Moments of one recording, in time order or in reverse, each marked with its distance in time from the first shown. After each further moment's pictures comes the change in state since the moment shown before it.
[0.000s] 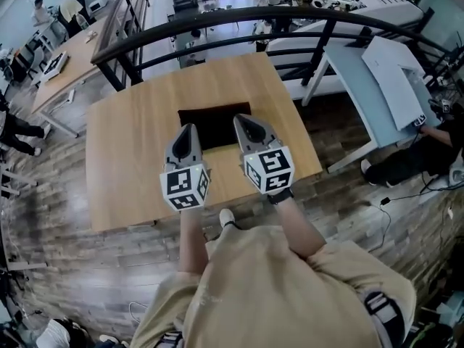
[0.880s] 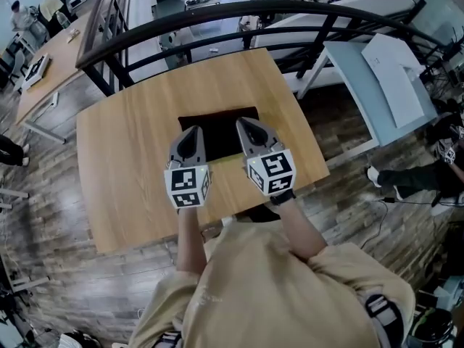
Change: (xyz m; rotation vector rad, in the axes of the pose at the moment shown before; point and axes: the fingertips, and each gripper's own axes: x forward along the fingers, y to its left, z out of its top) left arm 0.083 0.064 -0.050 0.046 0.134 -0.156; right arm 0.097 -0.006 -0.036 -0.018 0.086 -0.063
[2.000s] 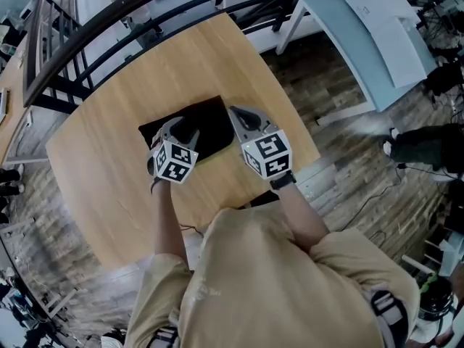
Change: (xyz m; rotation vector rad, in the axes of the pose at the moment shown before) left arm 0.196 -0.063 -0.168 0.539 0.566 -0.452; right arm 0.048 -0.170 -0.106 0.144 0.213 -0.047
